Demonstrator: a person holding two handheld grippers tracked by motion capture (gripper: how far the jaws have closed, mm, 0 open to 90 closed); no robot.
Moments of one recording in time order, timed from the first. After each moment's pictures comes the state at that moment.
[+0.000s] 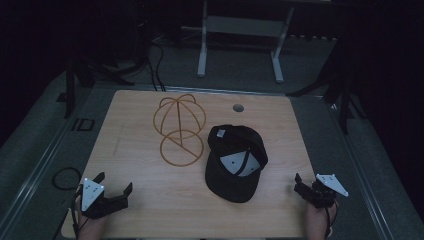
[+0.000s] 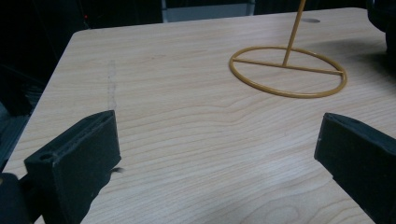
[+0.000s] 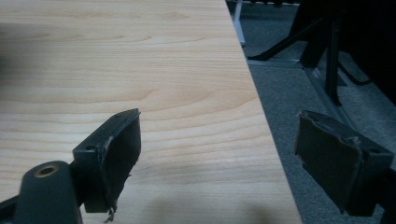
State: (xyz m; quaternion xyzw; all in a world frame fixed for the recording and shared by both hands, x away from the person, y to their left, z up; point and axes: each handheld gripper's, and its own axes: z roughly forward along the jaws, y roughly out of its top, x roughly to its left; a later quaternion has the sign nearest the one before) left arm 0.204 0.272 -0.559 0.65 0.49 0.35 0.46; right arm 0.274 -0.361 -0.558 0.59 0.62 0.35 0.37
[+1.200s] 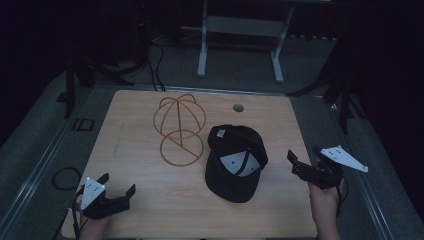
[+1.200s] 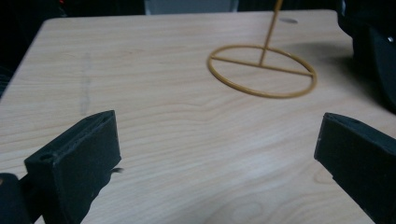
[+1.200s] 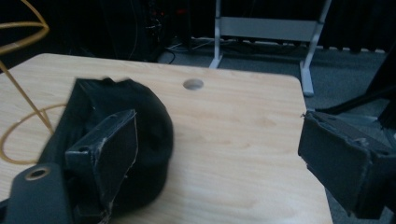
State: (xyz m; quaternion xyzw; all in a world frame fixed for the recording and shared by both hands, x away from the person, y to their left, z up) left arm 0.202 0.263 -0.550 0.67 0.49 0.30 0.47; right arm 0.270 -0.307 -0.412 0.50 0.66 0.46 0.32
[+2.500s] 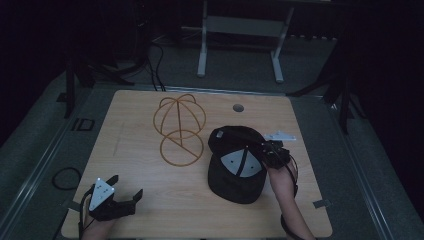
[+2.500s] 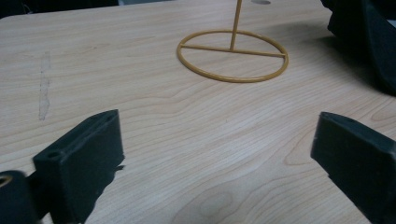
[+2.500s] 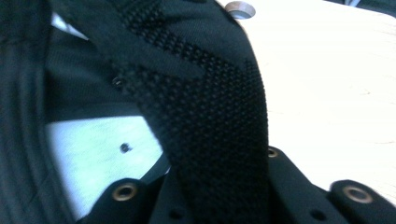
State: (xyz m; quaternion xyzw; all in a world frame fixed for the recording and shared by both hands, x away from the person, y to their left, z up) left arm 0.202 0.252 -0.551 0.70 0.46 0.29 0.46; right arm 0.353 -0.221 -0.472 0.50 0.76 0.33 0.25
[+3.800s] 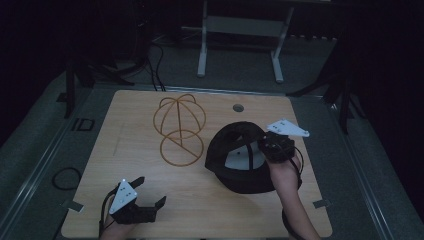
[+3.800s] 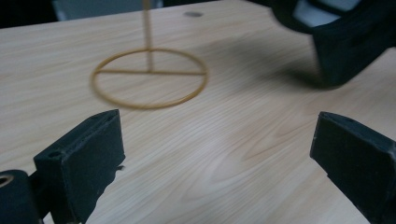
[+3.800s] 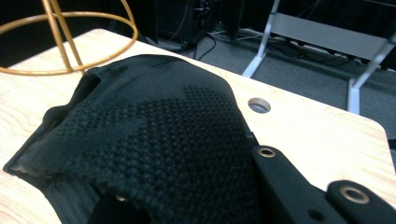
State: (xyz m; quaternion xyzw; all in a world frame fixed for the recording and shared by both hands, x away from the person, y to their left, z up) left arm 0.199 0.190 -0.529 0.73 0.39 0.23 0.51; right arm 0.315 -0.197 -0.383 0.41 0.74 0.43 0.30
